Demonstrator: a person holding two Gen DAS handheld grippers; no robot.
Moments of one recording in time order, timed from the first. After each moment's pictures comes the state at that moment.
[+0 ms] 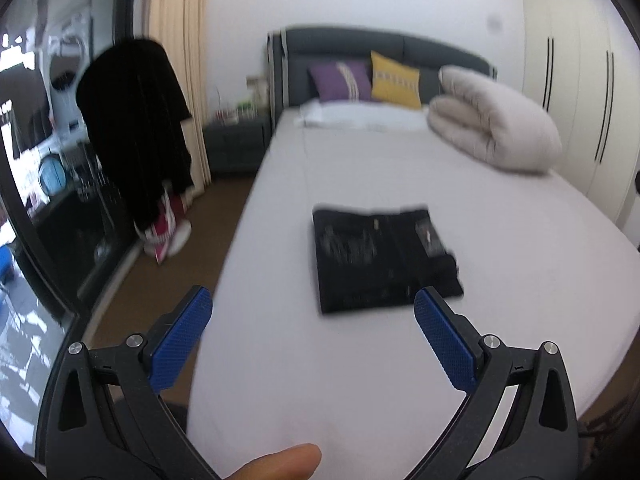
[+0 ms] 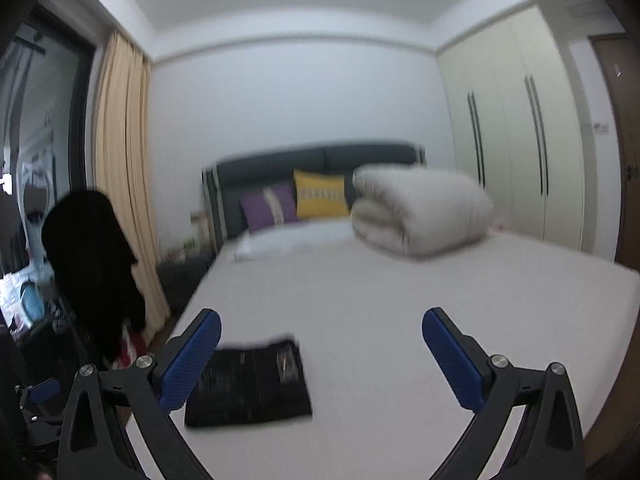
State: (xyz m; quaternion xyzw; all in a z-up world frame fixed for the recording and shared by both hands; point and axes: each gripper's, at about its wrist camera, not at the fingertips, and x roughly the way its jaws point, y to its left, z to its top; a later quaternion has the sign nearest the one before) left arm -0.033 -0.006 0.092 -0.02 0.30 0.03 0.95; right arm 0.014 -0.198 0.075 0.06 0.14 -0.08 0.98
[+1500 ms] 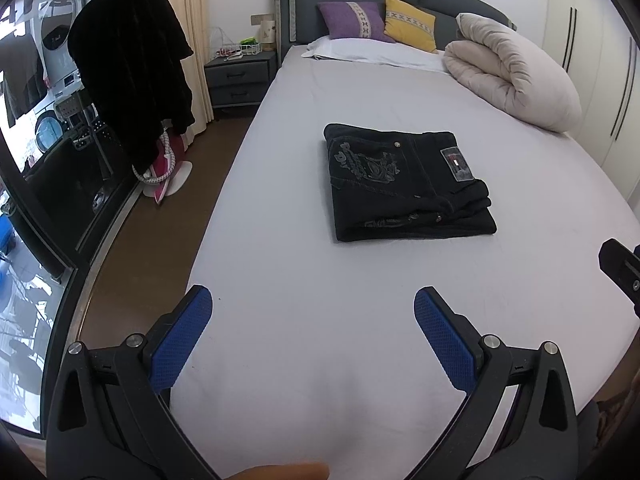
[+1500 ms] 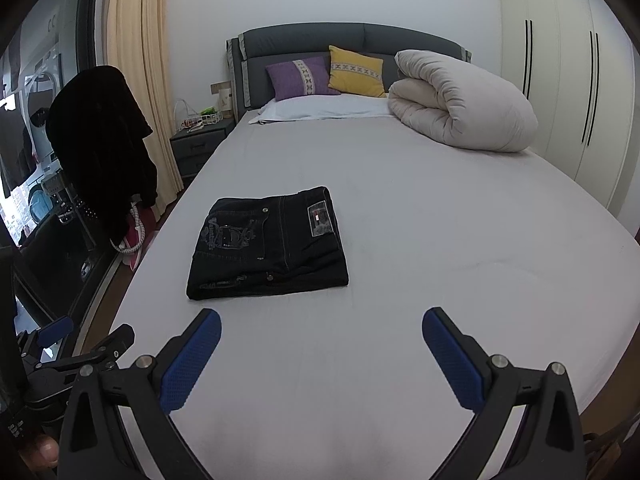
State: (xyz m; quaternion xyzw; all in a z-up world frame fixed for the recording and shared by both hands) left arm 0.011 -0.004 -0.026 -0.03 0.40 0.05 0.92; right arm 0.045 -0.152 -0.020 0.02 0.33 -0.03 0.94
